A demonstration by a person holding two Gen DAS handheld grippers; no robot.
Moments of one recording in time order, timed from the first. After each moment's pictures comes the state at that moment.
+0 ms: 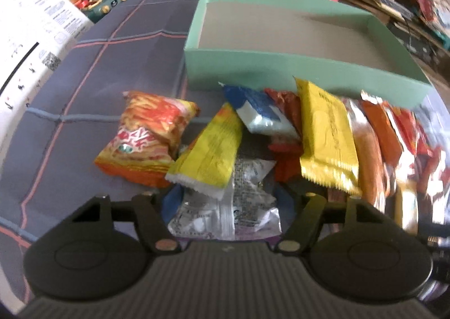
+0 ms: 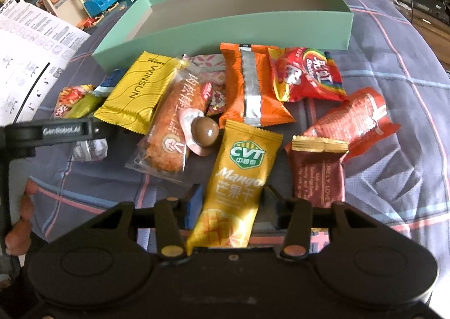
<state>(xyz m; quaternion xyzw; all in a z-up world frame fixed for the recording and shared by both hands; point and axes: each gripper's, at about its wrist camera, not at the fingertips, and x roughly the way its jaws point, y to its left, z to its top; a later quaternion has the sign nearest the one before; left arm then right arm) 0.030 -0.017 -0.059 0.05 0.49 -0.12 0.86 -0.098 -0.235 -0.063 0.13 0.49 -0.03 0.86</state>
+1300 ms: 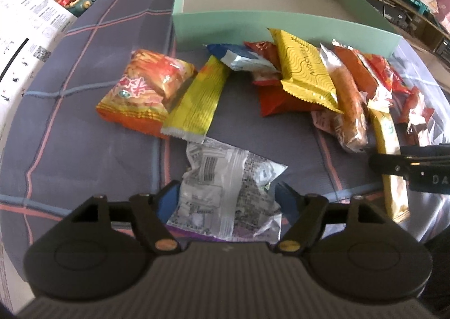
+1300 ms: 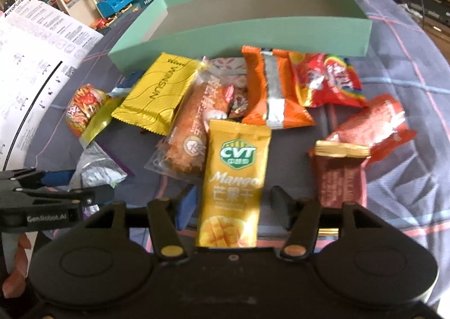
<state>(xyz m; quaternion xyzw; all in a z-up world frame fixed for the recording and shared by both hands) -0.018 0.003 -0.065 0.09 0.51 -0.16 0.84 -0.093 -0.219 -0.066 0.12 0.47 -0.01 0.87</state>
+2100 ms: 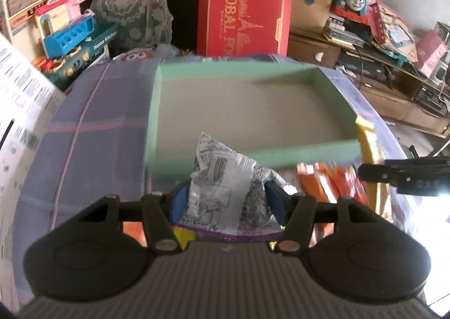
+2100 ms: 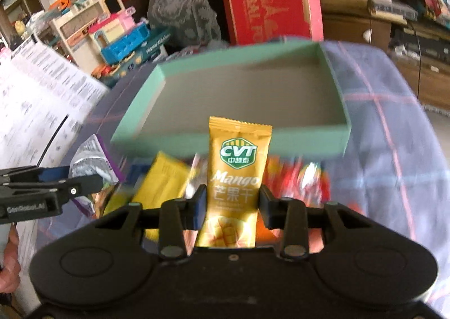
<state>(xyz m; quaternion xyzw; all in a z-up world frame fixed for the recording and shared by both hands) 0.068 -0.052 0.044 0.05 0.42 -0.20 0.88 -0.029 -0.288 0.034 0.13 0.40 -0.01 0.91</state>
